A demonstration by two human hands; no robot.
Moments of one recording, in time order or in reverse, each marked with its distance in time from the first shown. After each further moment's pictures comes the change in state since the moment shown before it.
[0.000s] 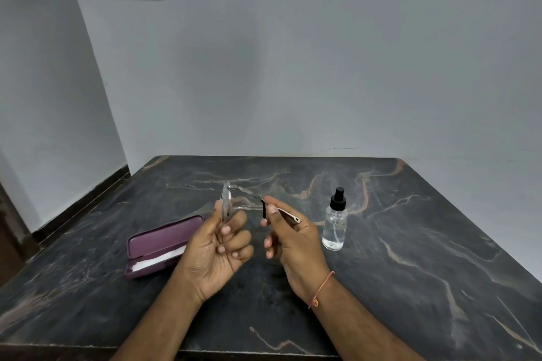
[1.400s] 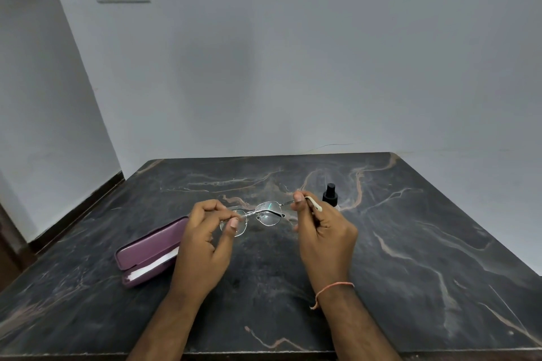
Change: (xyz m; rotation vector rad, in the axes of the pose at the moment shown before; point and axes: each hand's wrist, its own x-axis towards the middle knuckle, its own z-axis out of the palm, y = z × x) left_hand -0.005 -0.005 -0.014 1.618 0.386 0.736; right_hand -0.001 -0.011 -0.040 -0.745 0.492 -0.745
